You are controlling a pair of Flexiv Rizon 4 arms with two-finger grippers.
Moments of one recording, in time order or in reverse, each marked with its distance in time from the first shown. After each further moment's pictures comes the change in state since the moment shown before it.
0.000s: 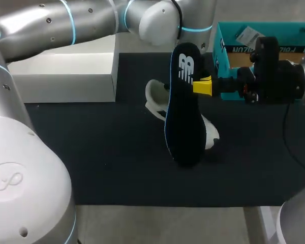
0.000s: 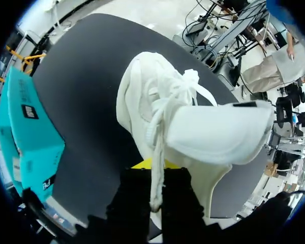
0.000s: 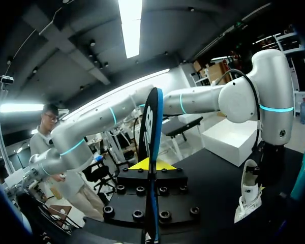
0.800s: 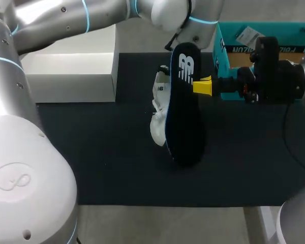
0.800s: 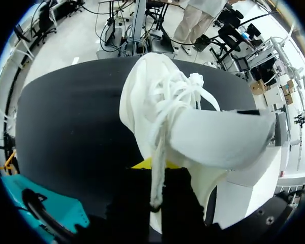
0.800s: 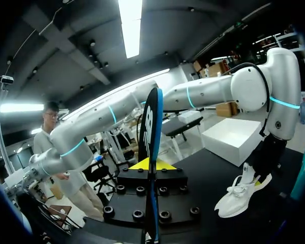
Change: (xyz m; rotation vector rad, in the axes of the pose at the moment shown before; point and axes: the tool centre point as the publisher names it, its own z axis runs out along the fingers) left arm 0.005 0.019 -0.008 0.005 0.173 0.680; right arm 0.000 0.000 0.000 0.000 0.000 0.000
